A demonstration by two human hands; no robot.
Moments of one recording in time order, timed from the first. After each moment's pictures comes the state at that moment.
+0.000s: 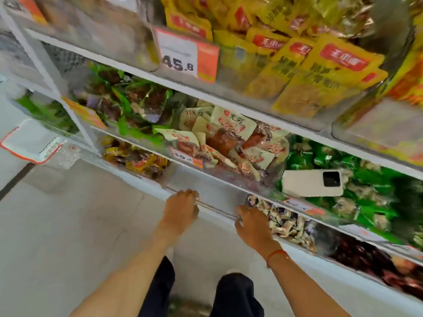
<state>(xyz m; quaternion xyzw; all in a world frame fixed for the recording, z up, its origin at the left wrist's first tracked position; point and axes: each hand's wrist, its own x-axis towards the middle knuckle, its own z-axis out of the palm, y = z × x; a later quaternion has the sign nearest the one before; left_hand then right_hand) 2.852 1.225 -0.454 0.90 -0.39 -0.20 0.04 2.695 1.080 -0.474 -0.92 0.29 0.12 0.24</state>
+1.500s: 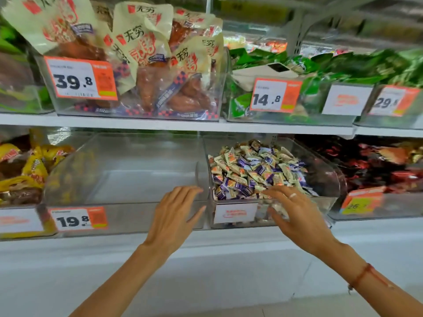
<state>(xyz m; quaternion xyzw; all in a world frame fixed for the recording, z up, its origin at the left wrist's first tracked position) 2.804 1.148 -0.778 0.65 -0.64 0.25 0.32 2.536 1.039 -0.749 -0.89 0.30 -0.31 -0.11</state>
